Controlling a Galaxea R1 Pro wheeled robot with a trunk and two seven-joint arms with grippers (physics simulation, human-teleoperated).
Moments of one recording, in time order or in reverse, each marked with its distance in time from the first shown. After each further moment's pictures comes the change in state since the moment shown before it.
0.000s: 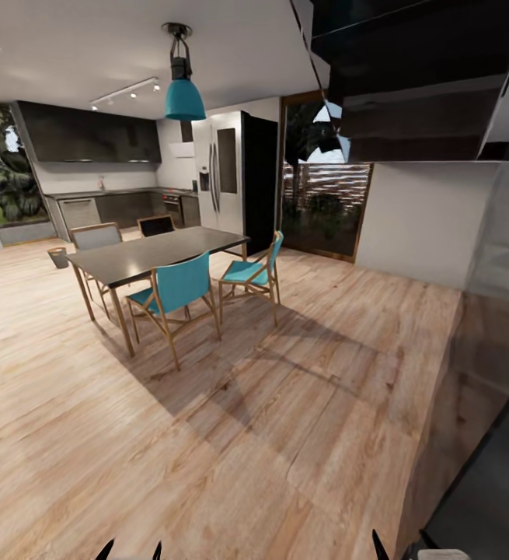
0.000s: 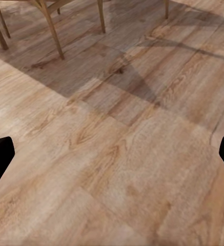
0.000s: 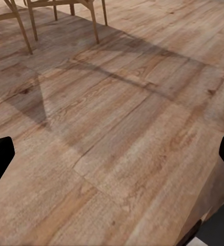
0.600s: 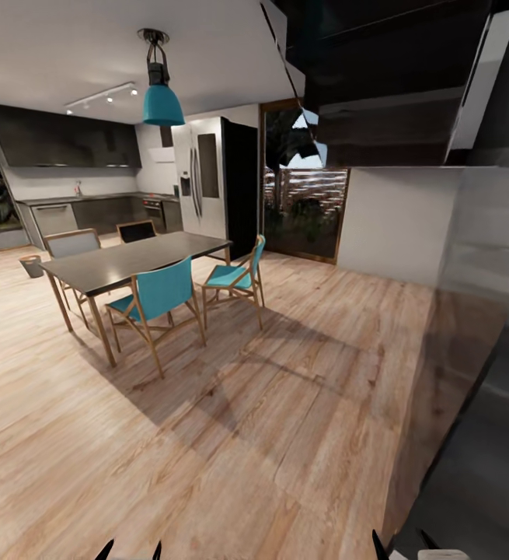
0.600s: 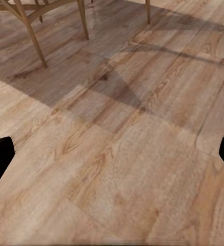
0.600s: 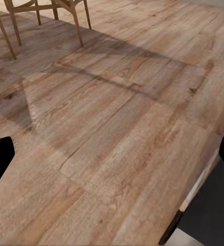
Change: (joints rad) left arm 0.000 0.000 0.001 0.000 0.000 0.000 0.000; right arm 0.000 -0.001 0.000 0.001 0.001 0.000 0.003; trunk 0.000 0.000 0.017
